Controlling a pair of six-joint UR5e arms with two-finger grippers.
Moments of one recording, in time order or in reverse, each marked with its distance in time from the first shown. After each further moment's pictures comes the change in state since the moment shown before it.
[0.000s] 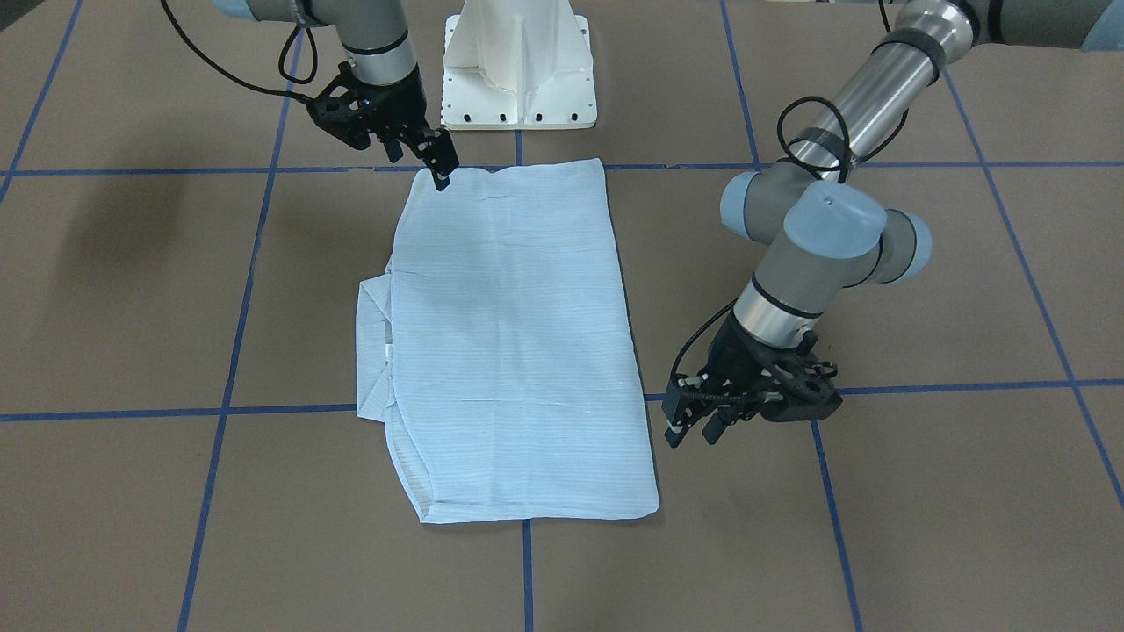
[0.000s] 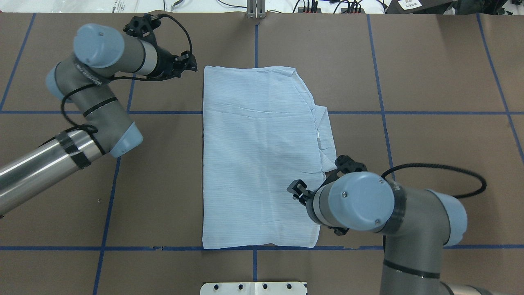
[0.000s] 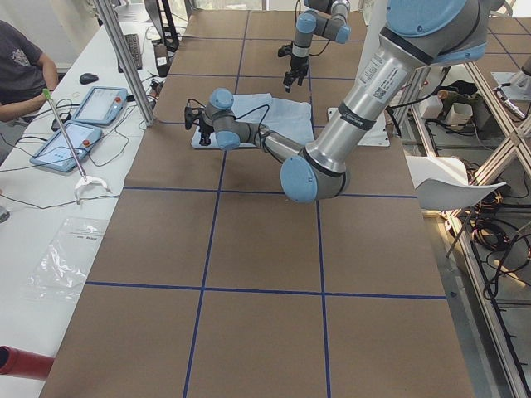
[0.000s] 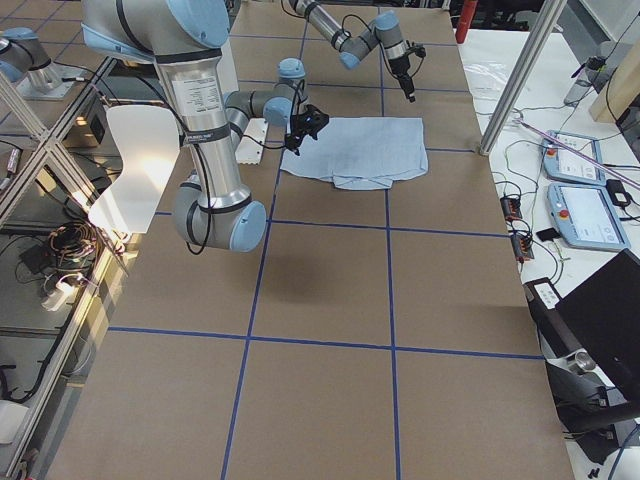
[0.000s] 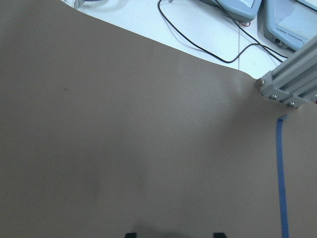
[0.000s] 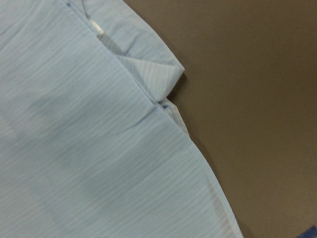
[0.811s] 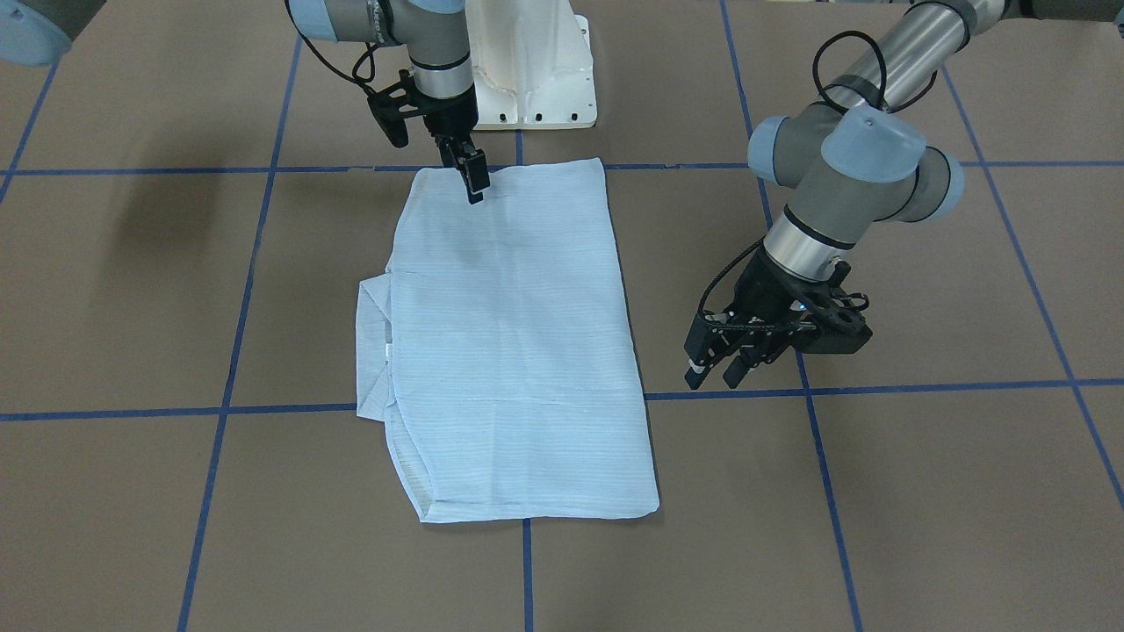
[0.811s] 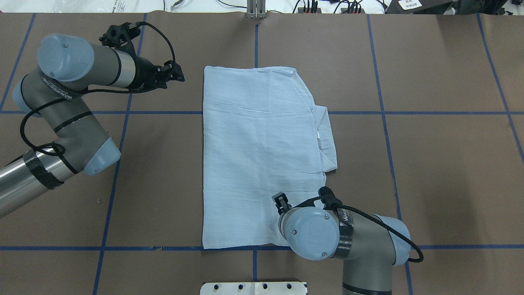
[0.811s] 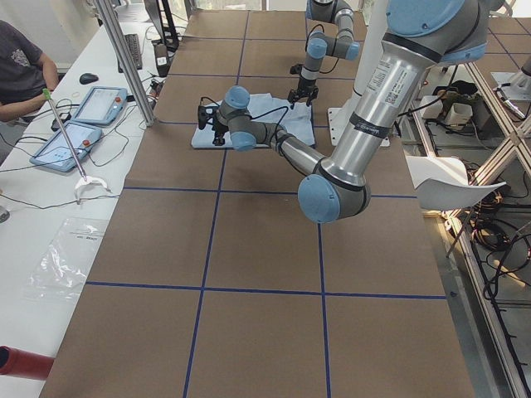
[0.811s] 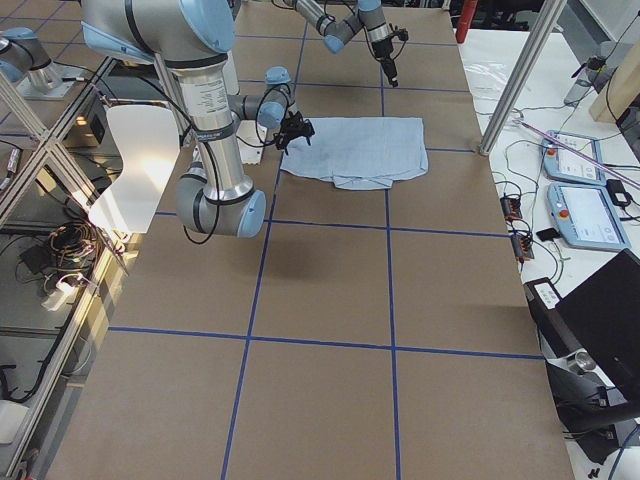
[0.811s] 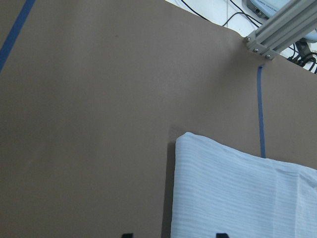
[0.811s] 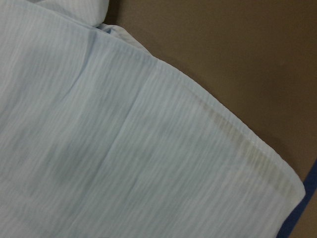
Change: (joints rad) left arm 0.008 0.098 -0.165 0.068 -0.003 -0.024; right arm -0.085 0.087 -0.172 0.052 -0.118 0.379
